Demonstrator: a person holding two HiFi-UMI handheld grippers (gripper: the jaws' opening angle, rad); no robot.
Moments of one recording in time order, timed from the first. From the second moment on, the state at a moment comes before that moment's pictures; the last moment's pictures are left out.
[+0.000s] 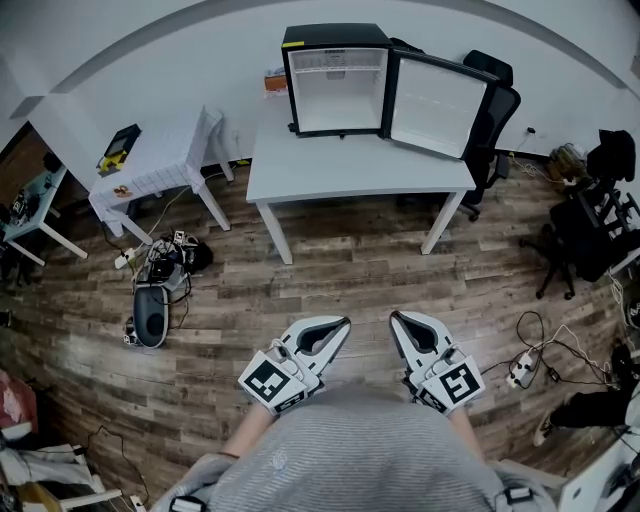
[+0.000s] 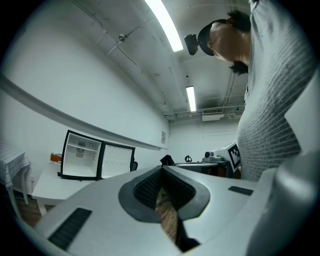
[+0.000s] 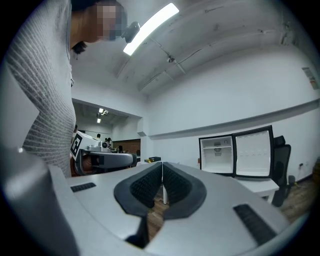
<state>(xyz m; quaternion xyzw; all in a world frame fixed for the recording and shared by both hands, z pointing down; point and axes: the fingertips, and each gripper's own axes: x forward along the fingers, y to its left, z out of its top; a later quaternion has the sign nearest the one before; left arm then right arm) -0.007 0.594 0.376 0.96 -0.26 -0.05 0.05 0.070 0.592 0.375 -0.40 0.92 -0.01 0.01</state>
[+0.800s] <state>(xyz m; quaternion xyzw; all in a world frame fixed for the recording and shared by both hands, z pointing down) -0.015 0.586 0.378 0.96 -0.26 -0.05 0.05 0.065 0.580 0.377 -0.40 0.91 -0.01 0.01</state>
